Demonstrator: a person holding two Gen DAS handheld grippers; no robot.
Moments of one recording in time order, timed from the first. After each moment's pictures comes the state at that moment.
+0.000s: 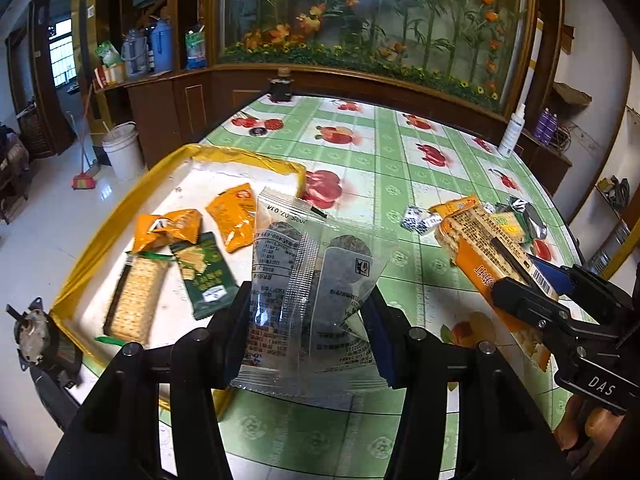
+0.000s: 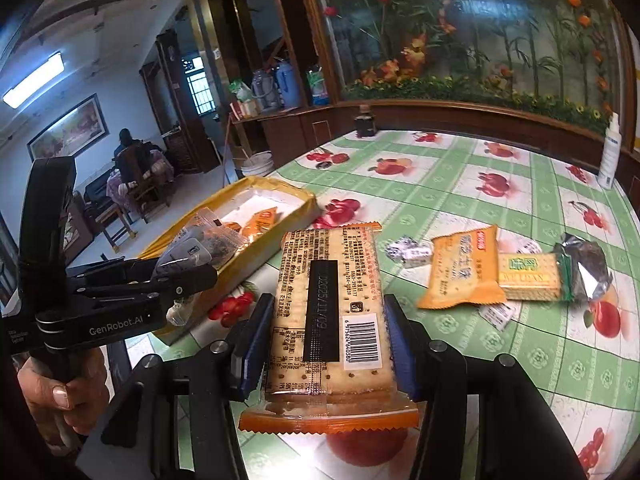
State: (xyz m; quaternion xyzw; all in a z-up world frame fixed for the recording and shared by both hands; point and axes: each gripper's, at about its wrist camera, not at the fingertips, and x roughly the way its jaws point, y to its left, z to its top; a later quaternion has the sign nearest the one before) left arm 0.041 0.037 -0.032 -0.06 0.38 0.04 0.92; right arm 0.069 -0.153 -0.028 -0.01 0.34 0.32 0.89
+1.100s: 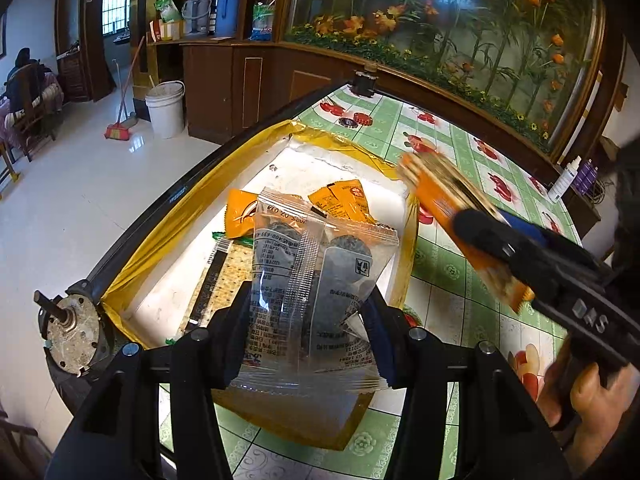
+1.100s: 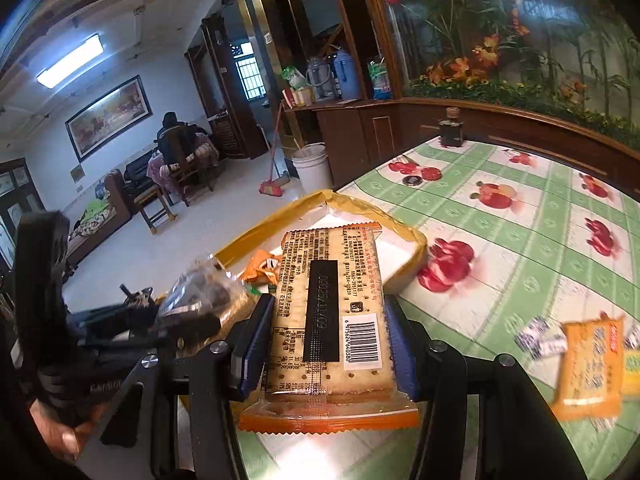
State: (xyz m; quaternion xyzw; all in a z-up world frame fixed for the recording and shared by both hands) left arm 0.044 0.135 -0.051 -0.14 0.40 0.11 0.90; right arm 0.133 -0.010 -0.031 -0.03 0.34 0.40 0.85
